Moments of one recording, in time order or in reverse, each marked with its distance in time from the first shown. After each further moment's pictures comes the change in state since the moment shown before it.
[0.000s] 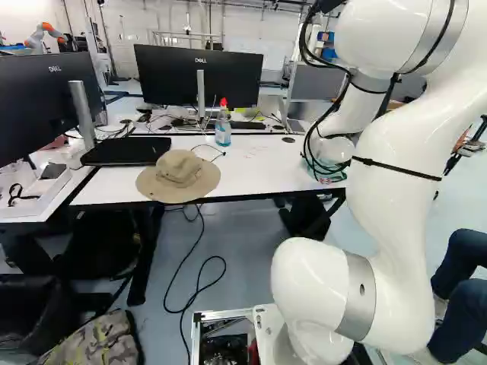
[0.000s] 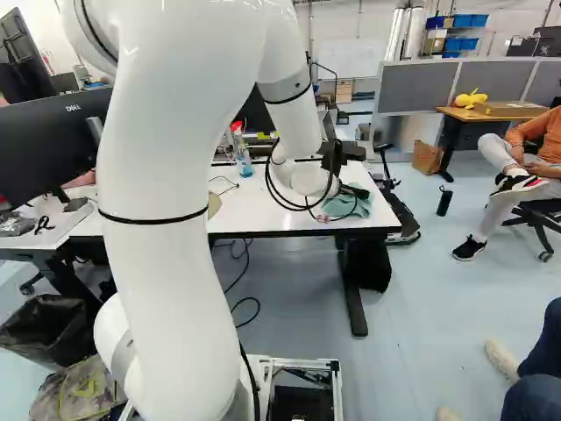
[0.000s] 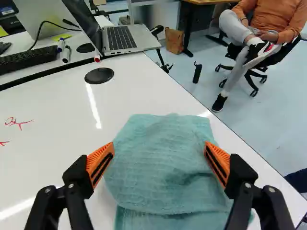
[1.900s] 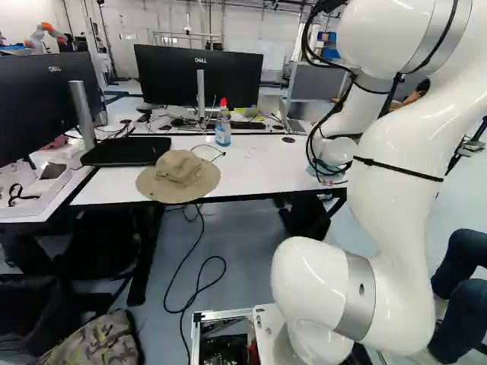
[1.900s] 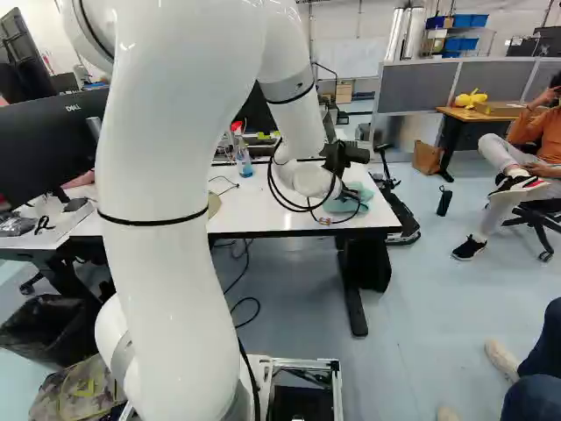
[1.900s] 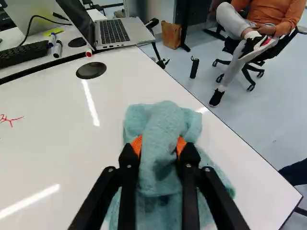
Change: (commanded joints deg) arm -1.2 0.3 0.4 0.0 -0.9 0.0
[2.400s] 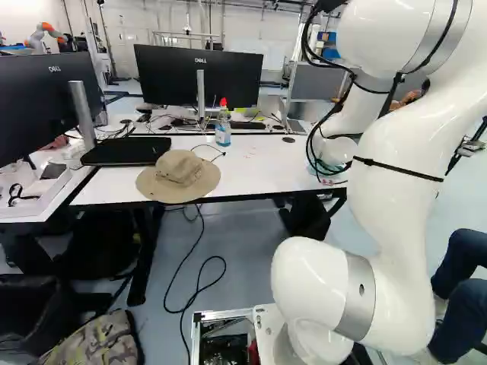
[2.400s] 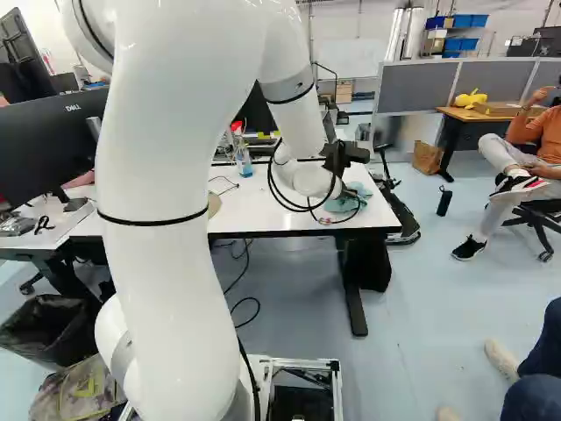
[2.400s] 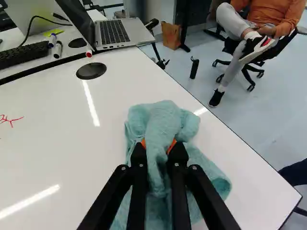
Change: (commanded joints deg) arm 0.0 0.1 -0.1 0.0 0.0 0.0
